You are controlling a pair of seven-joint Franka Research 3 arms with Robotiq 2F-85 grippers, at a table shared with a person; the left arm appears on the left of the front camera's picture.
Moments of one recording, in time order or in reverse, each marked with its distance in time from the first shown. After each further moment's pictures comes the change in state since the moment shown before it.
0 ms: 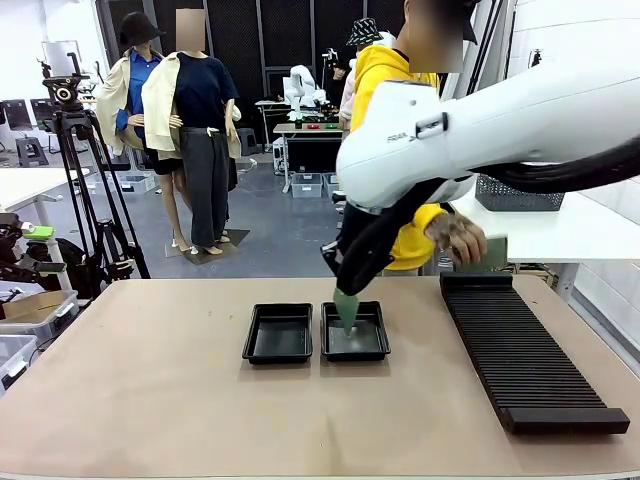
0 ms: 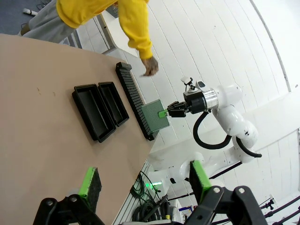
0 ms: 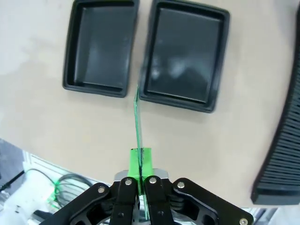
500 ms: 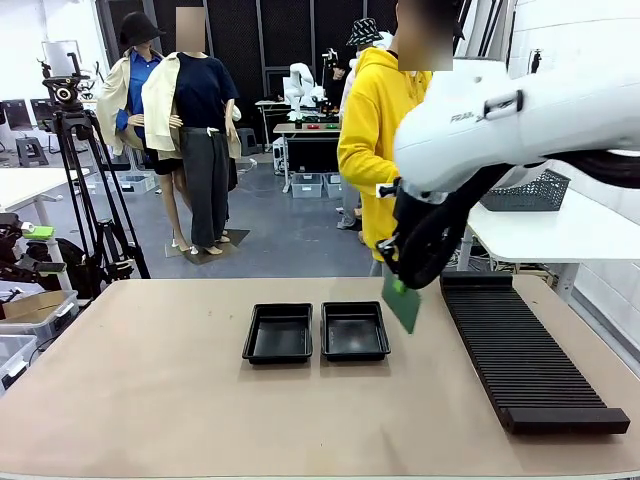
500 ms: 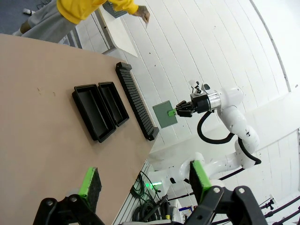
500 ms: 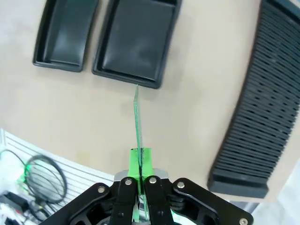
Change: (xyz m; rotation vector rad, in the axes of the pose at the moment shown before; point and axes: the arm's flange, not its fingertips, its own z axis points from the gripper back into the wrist) left arm 0.000 0.000 0.000 0.000 0.000 0.000; right arm -0.037 -0.069 0.042 -0.068 -0.003 0.093
